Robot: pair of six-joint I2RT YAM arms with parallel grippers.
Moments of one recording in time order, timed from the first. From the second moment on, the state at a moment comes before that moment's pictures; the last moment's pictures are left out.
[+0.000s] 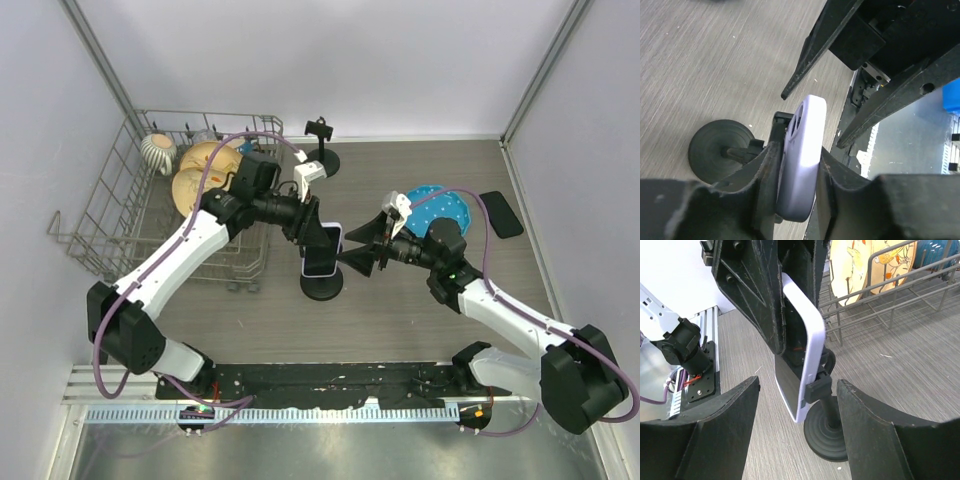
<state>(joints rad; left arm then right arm) -0.55 1.46 1.35 -0.59 0.78 -0.03 0.51 1.10 0.56 0.57 -0.72 0.24</state>
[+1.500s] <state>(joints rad) -0.57 1.09 1.65 -0.79 0.29 -0.38 0.47 0.85 0.44 0.54 -0.04 0.29</state>
